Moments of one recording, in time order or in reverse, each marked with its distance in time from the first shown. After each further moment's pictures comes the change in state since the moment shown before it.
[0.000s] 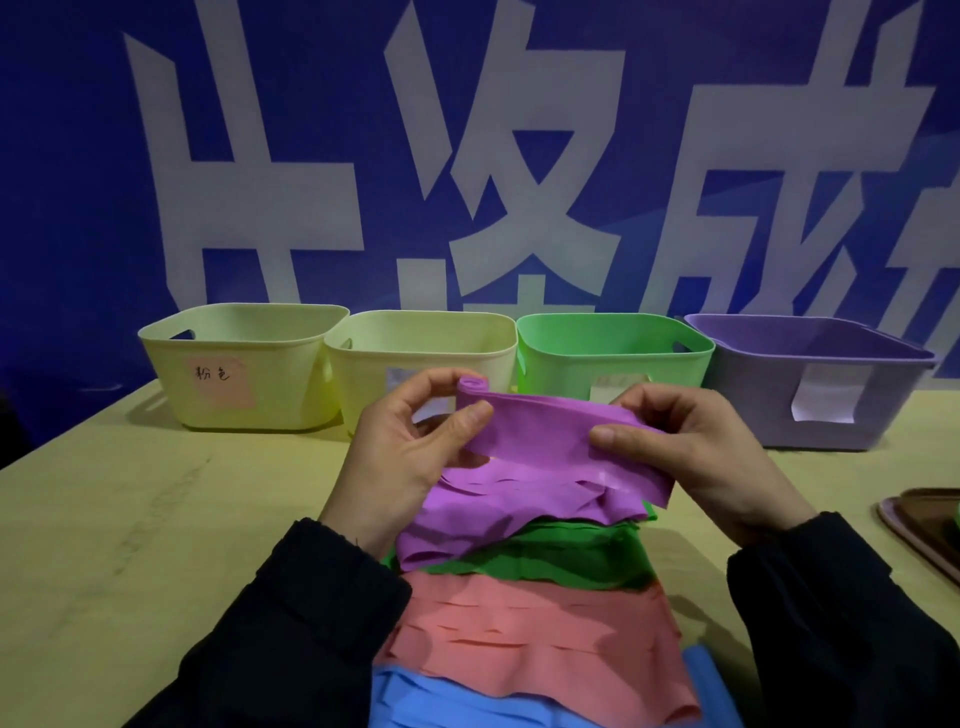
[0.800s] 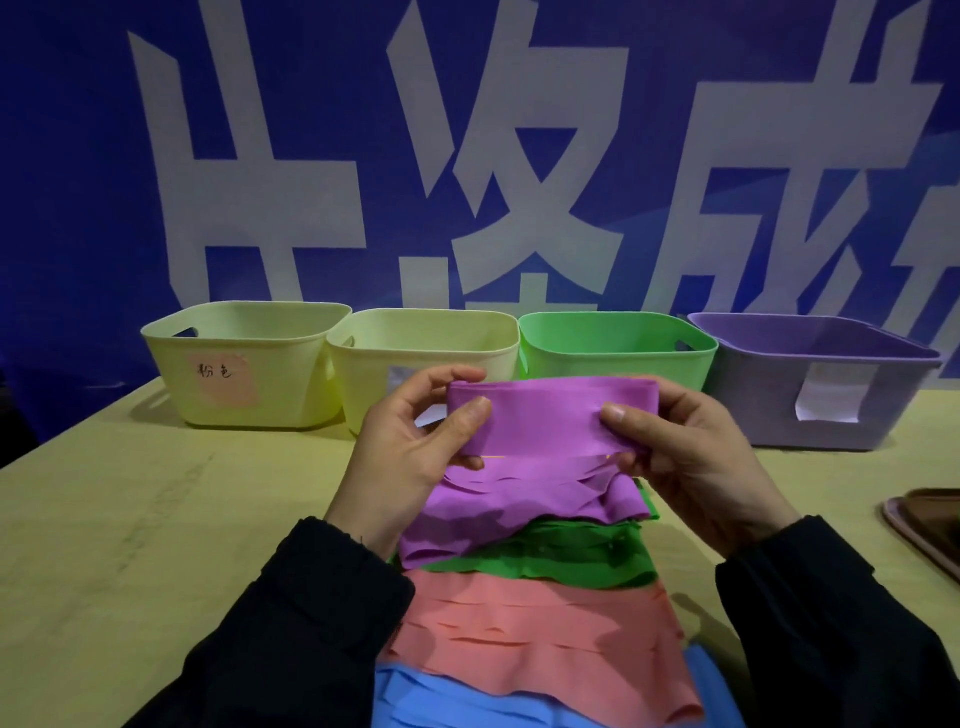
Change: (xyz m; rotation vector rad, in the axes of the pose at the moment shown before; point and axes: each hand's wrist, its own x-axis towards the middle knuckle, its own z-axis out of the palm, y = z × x) left_hand -0.001 -0.002 0.002 0.020 0.004 0.006; right_hand 0.003 0.010 0.014 0.402 0.121 0.086
